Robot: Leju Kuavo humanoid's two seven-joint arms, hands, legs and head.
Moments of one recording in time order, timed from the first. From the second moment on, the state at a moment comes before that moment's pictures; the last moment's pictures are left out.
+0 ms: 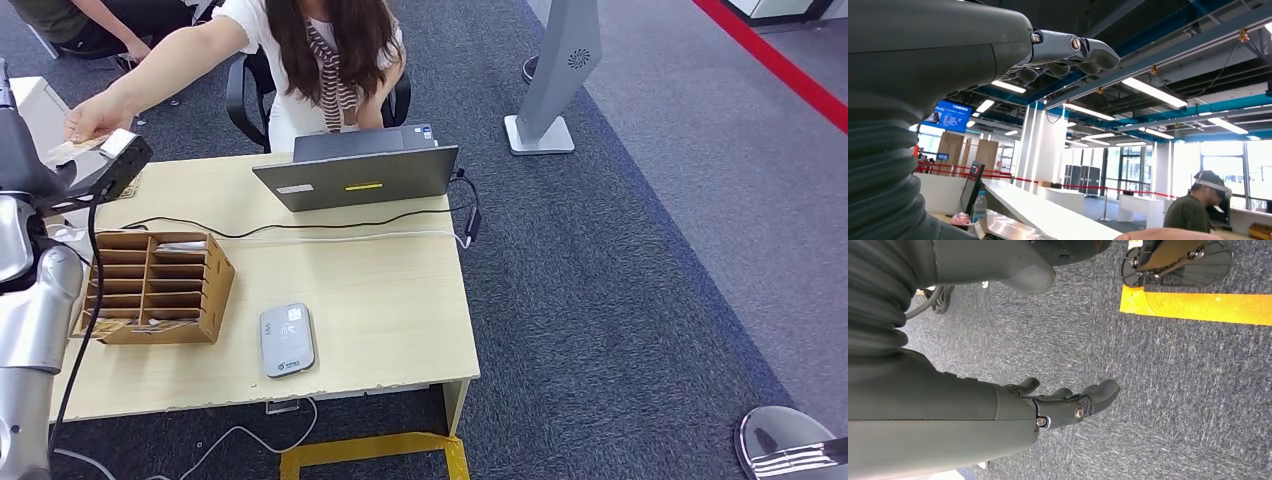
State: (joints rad) left arm -0.87 0.15 -0.13 -0.84 -1.54 0.33 0.14; right arm -0.05 0.11 0.22 -0.18 0.02 -0.30 0.04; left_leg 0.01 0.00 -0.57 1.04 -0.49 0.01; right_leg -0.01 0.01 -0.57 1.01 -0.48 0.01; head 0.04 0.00
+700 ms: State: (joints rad) left arm -0.87 0.15 -0.25 -0.79 -1.54 0.31 0.16; right arm -0.05 0.11 0.22 -0.18 0.02 -0.29 0.05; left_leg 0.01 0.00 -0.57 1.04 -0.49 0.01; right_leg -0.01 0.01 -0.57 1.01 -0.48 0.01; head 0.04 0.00
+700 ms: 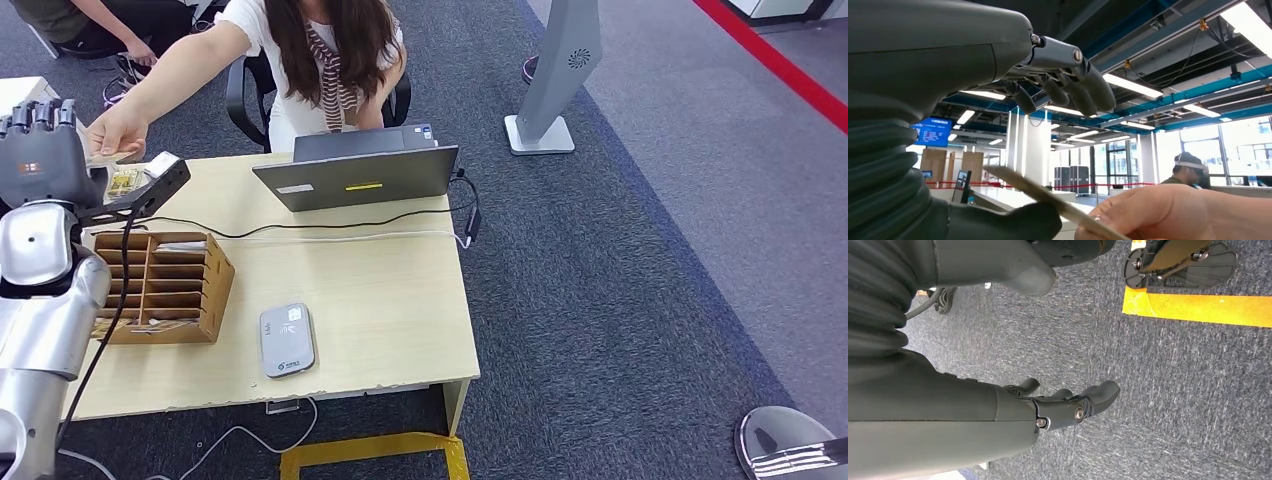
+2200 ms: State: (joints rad) left arm -0.42 -0.05 -0.37 -1.15 -1.51 0.19 -0.04; right arm -0.05 0.12 0.22 -0.18 0.01 -0.31 0.05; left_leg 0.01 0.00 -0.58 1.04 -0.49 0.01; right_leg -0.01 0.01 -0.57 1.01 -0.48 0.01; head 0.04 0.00
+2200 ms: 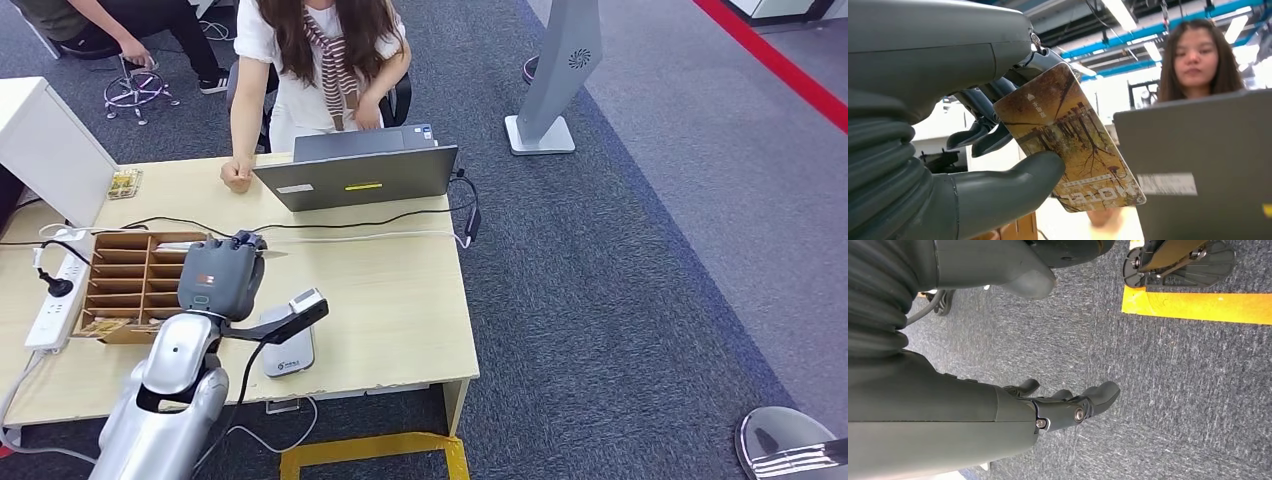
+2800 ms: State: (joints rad) left arm -0.41 -0.09 -0.39 -1.07 -1.47 0.03 0.08; right arm -0.05 0.12 0.22 -0.18 0.01 -0.31 0.05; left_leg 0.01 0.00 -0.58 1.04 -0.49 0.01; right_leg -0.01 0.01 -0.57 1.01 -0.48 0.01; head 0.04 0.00
